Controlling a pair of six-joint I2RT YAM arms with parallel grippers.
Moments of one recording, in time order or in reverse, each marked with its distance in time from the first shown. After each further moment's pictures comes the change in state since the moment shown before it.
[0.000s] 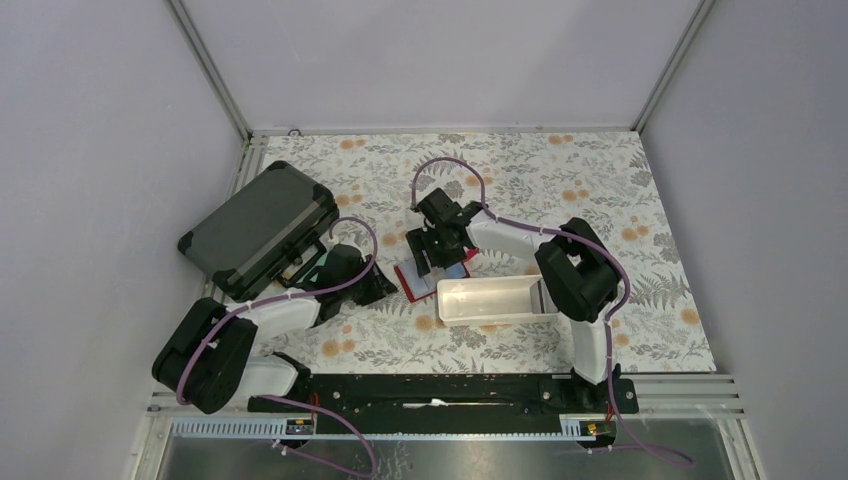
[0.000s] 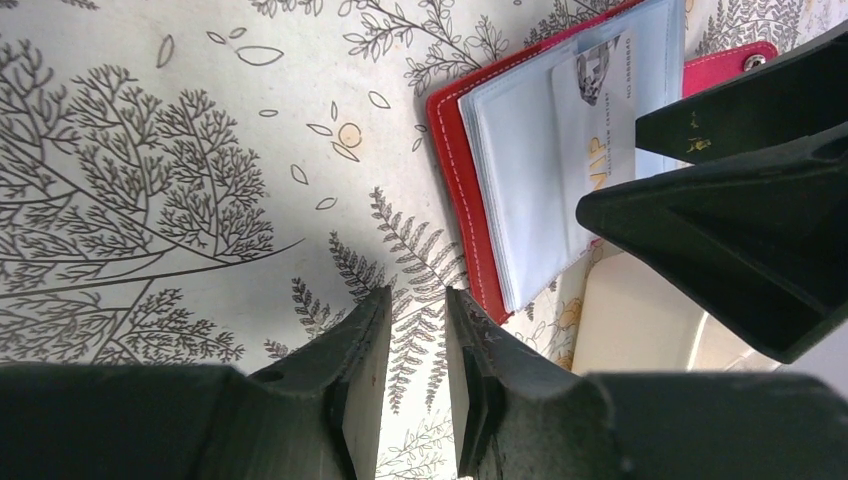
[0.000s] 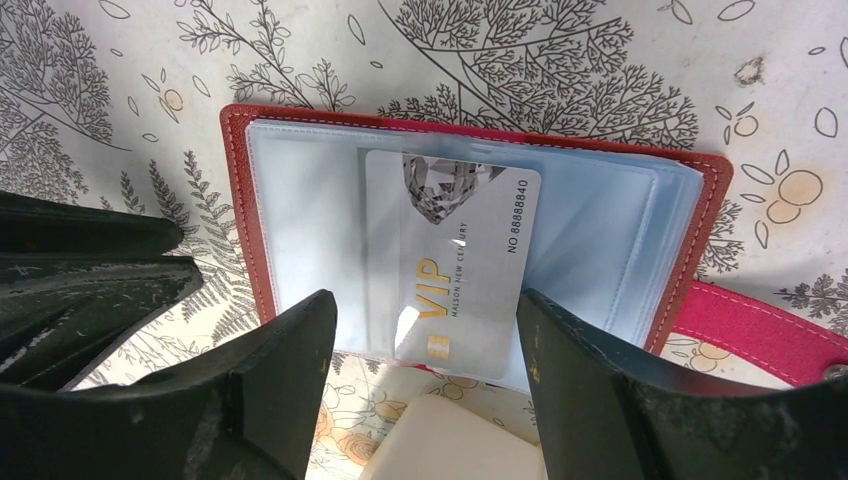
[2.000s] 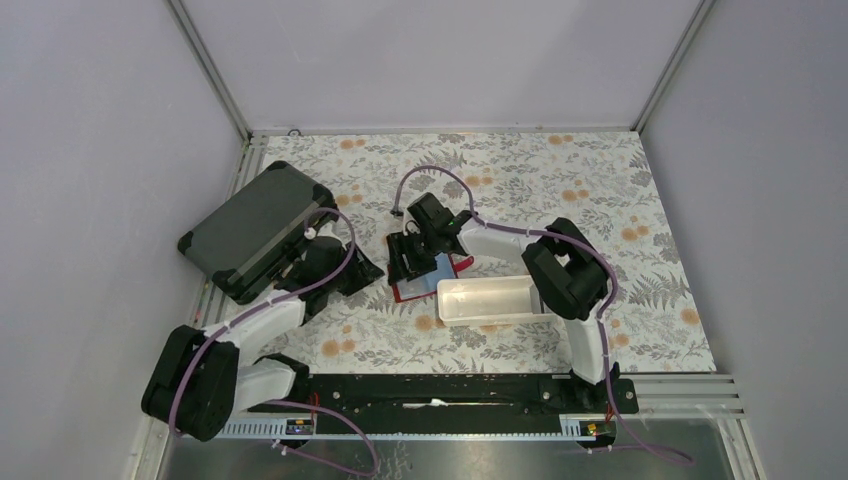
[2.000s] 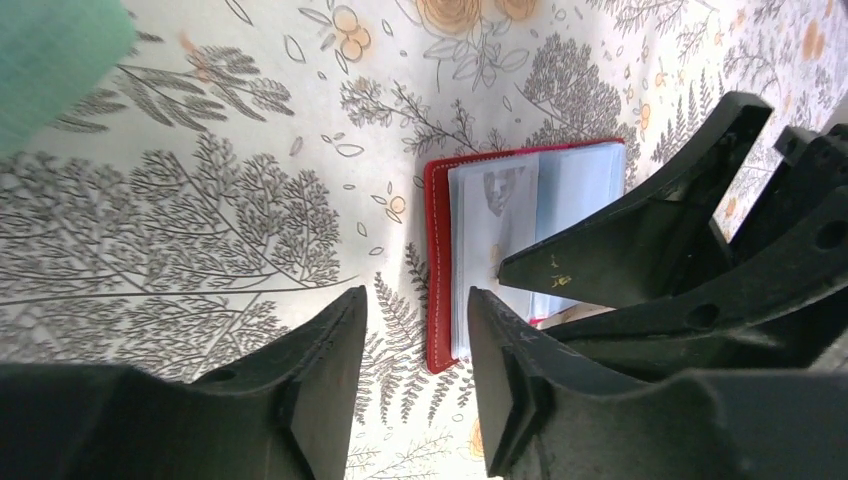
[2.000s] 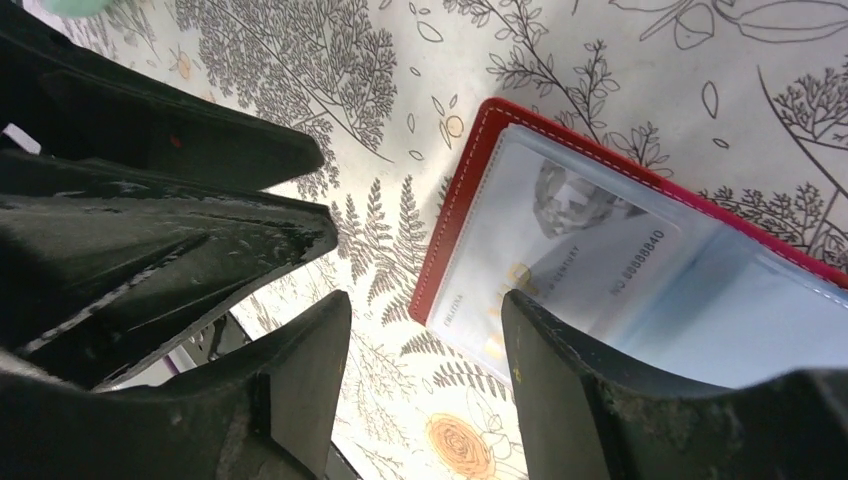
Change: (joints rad) left arm 0.113 -0.112 0.030 -0.097 -0.029 -0.004; right arm 0.031 0.054 -0.008 0.211 -0.353 0.125
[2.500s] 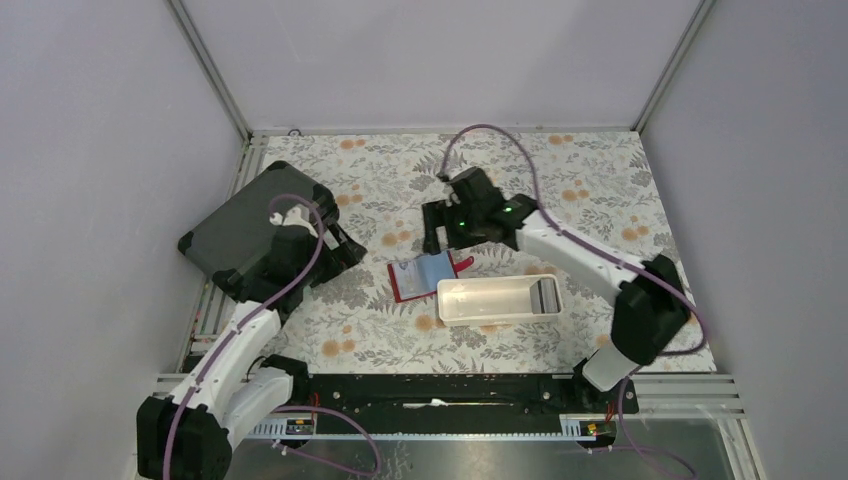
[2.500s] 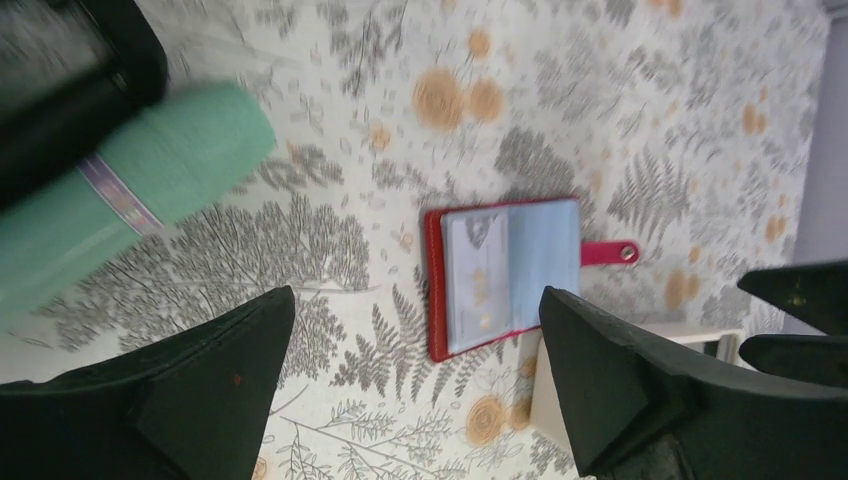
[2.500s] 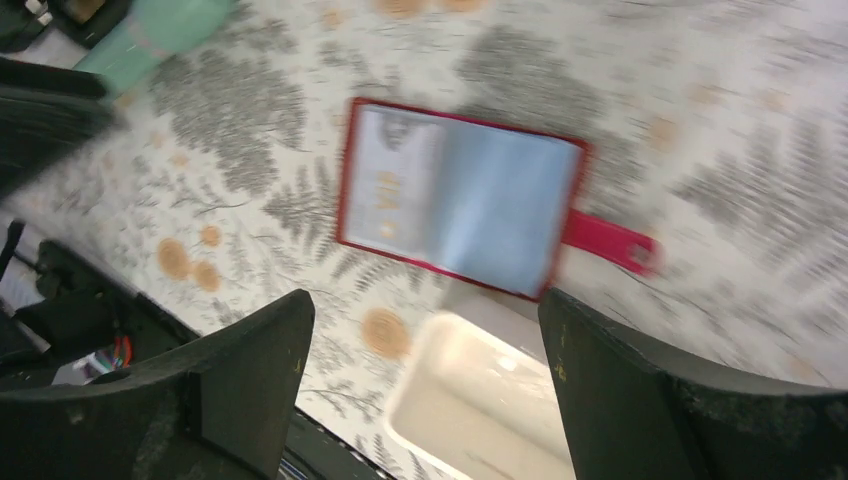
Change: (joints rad) left arm 0.126 -0.289 0.101 -0.314 -0.037 0.107; right arm -0.038 -0.387 -0.062 -0.198 0.342 -0.027
